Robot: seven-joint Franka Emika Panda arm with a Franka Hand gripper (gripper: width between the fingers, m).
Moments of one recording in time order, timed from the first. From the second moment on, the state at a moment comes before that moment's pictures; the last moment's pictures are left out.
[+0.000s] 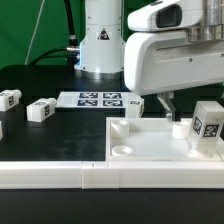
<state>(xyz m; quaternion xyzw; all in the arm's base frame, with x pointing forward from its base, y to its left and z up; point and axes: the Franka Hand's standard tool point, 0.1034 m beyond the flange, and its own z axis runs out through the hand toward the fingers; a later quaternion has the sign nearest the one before) 0.632 0.113 0.087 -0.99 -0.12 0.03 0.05</state>
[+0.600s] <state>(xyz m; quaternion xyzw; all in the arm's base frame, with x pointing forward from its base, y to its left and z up) 0.642 0.116 0.089 -0.99 -0.13 0.02 0.05</state>
